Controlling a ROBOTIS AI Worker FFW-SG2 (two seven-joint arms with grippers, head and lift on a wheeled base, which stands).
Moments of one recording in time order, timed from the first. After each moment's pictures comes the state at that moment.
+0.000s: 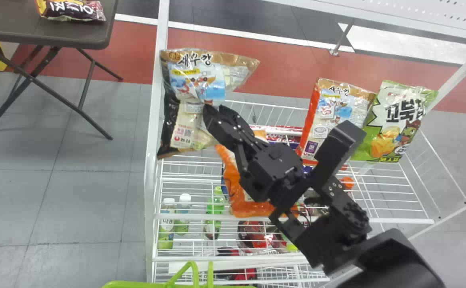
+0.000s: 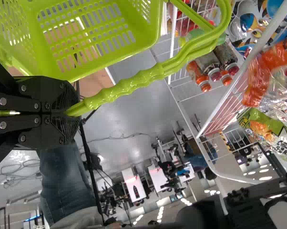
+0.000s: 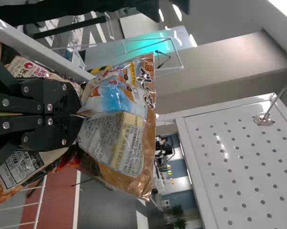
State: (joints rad) left arm 0.79 0.19 -0.20 -2.31 0.39 1.06 -0.73; right arm 0.43 -0.21 0.09 -2.27 -0.36 0.31 0.33
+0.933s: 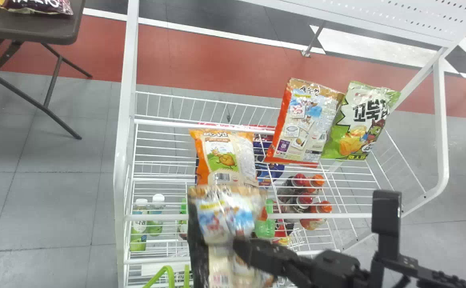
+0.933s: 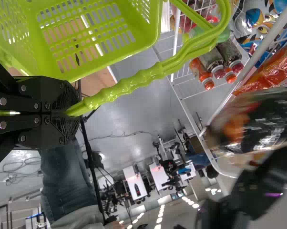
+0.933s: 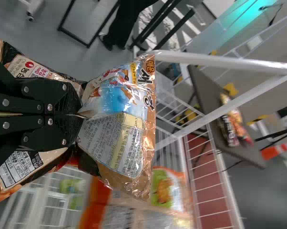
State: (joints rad) left arm 0.80 0.19 -0.21 -2.30 0.39 1.04 -0.72; right arm 0.76 -0.11 -0.51 -2.74 -0.67 1.32 0.54
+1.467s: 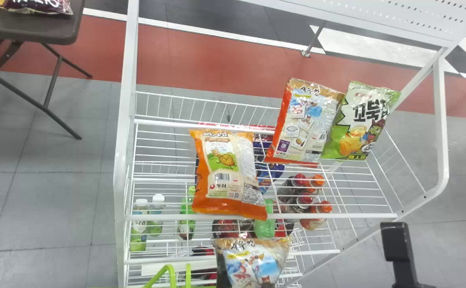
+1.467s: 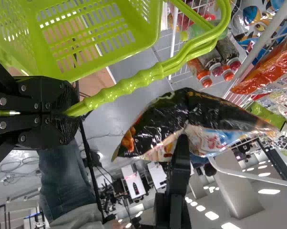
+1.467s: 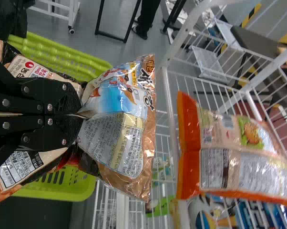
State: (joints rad) left arm 0.81 0.19 -0.22 -2.31 0.39 1.02 -0.73; right arm 0.76 -0.11 -0.63 -2.68 -0.61 1.57 0.62
